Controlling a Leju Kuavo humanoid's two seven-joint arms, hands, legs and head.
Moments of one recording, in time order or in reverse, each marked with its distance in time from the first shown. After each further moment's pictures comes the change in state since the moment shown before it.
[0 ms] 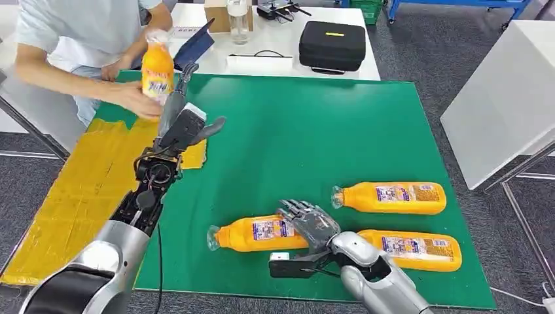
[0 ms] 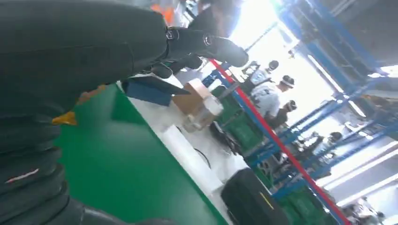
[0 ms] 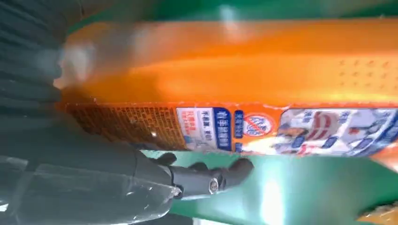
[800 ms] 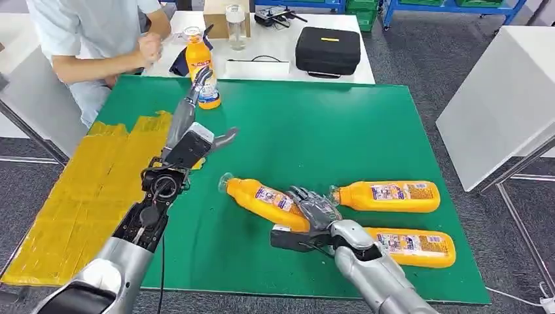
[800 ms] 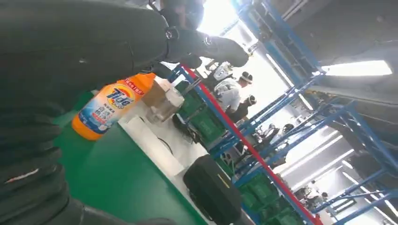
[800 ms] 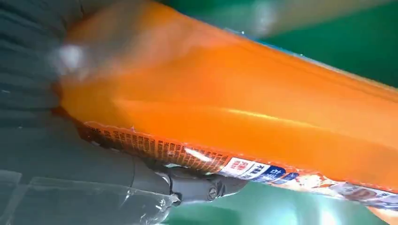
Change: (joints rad) left arm 0.104 0.000 -0.090 -0.183 0.036 -0.016 -0.029; right arm -0.109 0.123 -0.099 0.377 0.021 -0.121 0.049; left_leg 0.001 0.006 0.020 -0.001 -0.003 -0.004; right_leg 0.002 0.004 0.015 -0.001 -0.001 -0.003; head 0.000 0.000
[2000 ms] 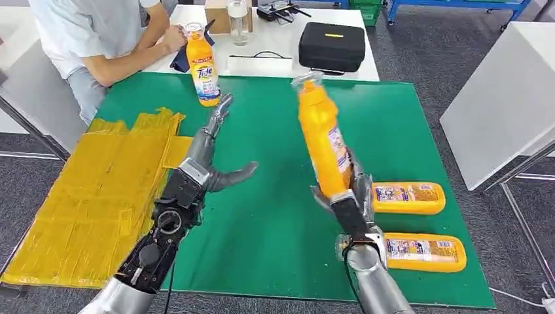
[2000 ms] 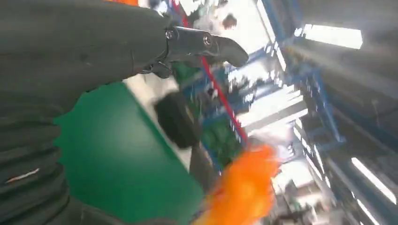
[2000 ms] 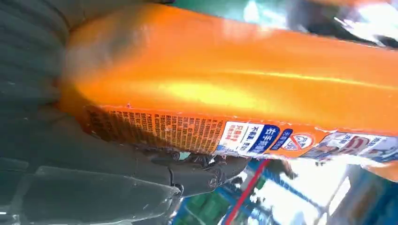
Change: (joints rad) left arm 0.209 0.009 -0.158 -0.290 0.273 -0.148 0.050; right arm 0.160 0.108 -0.401 -0.278 -0.691 -0.433 -0.496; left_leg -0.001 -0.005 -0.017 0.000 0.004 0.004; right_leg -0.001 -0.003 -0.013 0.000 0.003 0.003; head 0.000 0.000
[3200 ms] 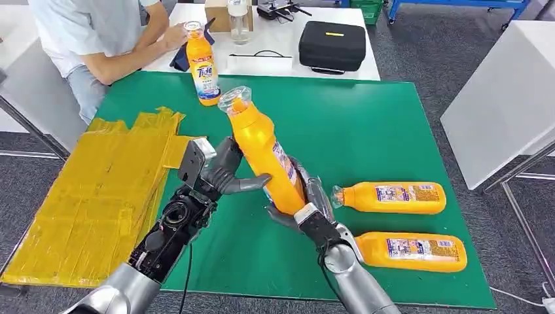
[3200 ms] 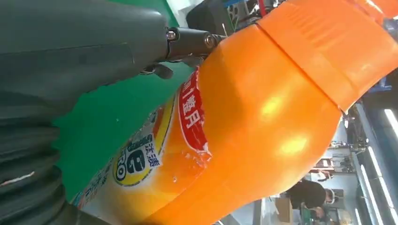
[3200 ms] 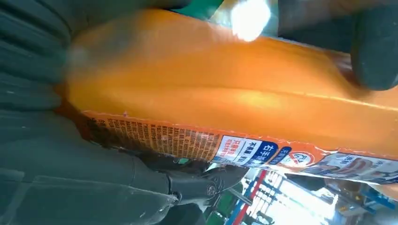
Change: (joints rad) left arm -0.093 0.000 -0.055 0.209 0.291 -0.210 0.108; right arm -0.046 0.029 0.212 0.068 0.002 0.296 -0.069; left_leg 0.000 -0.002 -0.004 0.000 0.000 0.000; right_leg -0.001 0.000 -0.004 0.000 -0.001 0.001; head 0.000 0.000
